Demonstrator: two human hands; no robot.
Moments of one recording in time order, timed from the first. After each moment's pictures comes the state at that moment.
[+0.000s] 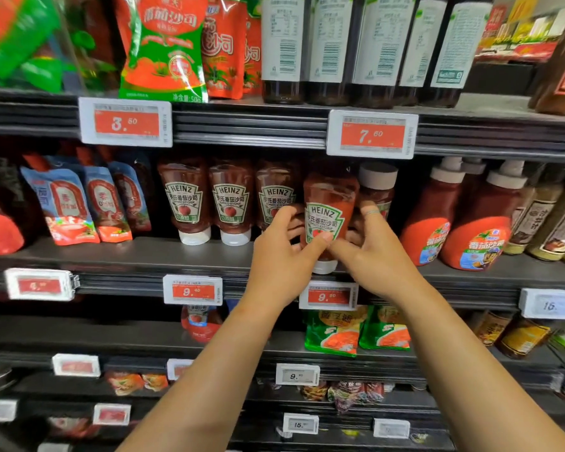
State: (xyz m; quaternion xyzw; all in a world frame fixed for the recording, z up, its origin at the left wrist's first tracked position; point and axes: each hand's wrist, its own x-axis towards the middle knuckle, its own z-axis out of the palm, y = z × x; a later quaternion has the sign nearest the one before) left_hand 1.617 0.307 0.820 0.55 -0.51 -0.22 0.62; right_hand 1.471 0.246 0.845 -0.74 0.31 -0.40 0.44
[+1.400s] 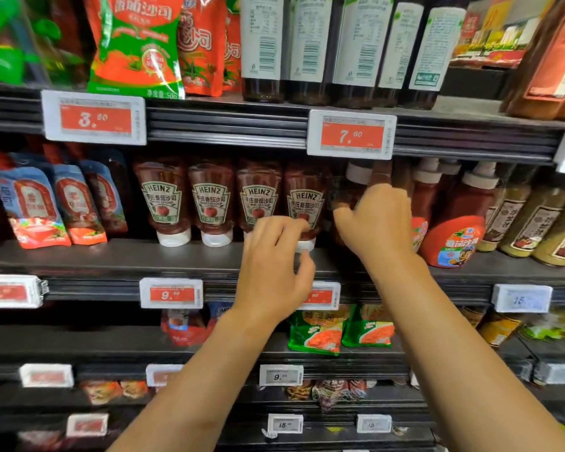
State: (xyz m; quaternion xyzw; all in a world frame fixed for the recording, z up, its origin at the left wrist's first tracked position) left_hand 1.606 0.314 0.809 0.58 -0.65 0.14 0.47; right_hand 1.475 0.222 0.880 -0.73 0.56 -0.39 -0.01
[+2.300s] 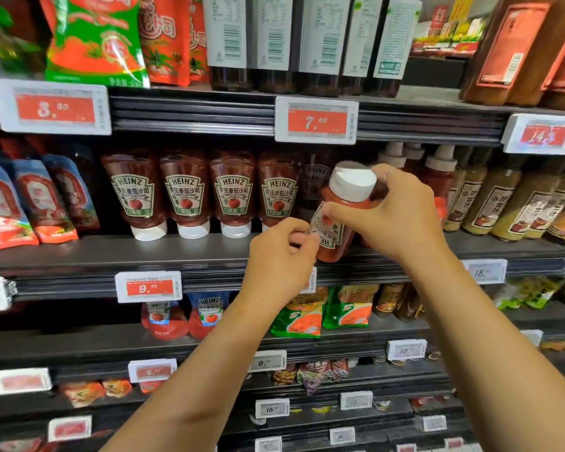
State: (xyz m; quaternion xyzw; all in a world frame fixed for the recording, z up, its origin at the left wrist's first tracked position) left_hand 1.570 0.308 0.820 0.61 -0.53 -0.25 0.53; right_hand 1.409 0.255 0.896 -0.76 0.47 -0.44 0.08
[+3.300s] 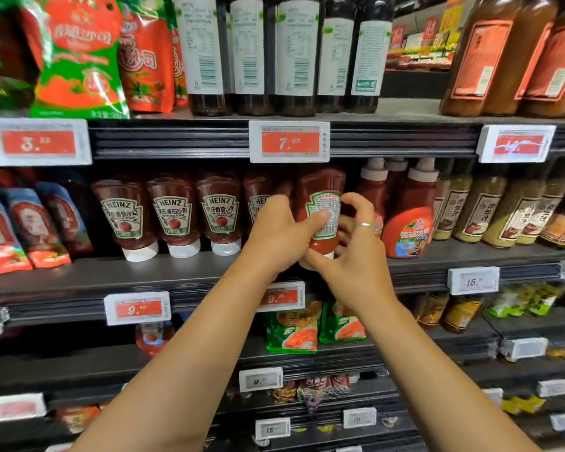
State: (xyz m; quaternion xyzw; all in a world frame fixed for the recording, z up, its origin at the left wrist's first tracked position) left_hand 1.559 0.276 0.879 0.59 -0.53 -0.30 0.54; right_hand 1.424 0.251 0.827 -0.72 0.35 -0.53 0.28
